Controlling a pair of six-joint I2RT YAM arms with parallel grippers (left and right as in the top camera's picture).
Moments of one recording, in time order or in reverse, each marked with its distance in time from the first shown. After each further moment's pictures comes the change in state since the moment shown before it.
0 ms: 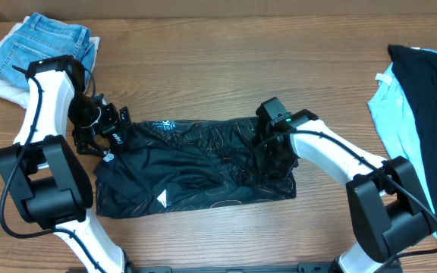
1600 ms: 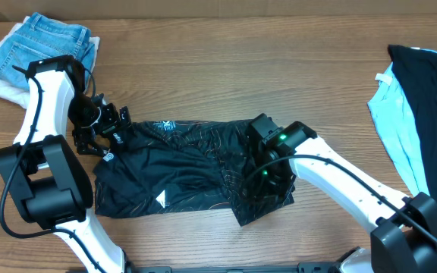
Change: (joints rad) left arm 0.000 0.000 0.000 0.001 0.000 0.000; right arm 0.143 -0.183 0.002 -0.282 -0.175 0.090
